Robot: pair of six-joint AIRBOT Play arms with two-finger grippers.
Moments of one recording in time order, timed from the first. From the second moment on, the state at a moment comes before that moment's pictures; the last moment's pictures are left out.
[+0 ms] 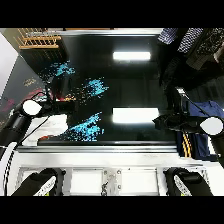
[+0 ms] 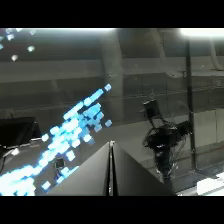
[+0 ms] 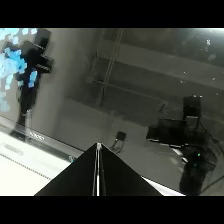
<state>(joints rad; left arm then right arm) -0.10 -1.00 0.80 1.02 -0.89 -1.44 0.06 -0.71 0.70 -1.05 1.11 1.31</state>
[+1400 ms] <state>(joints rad) 0.23 -1.15 1.13 1.63 -1.17 -1.48 0.06 -0.71 0.70 -1.05 1.11 1.31</state>
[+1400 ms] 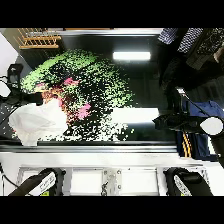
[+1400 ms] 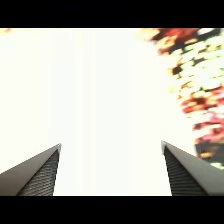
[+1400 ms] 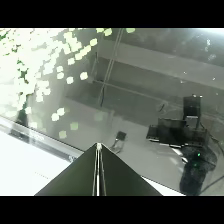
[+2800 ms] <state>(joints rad) -0.43 -1.10 1.46 1.29 -1.11 -1.45 0.06 -0.71 0.70 -1.00 1.10 1.30</state>
